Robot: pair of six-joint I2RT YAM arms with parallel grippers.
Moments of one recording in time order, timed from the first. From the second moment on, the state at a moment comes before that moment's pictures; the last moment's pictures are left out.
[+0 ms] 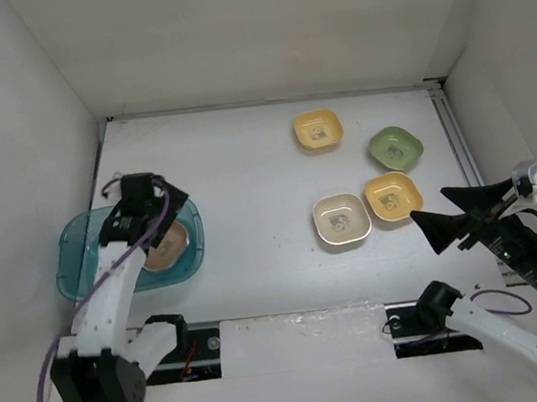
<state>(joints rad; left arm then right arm) -0.03 0.94 0.91 -0.78 -0.15 -0.95 0.75 0.34 1.19 -0.80 0.19 0.24</state>
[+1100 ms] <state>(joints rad) -0.93 1.95 1.41 -0.56 -0.29 -0.93 0.76 0.39 1.19 -0.87 0.37 0.38</state>
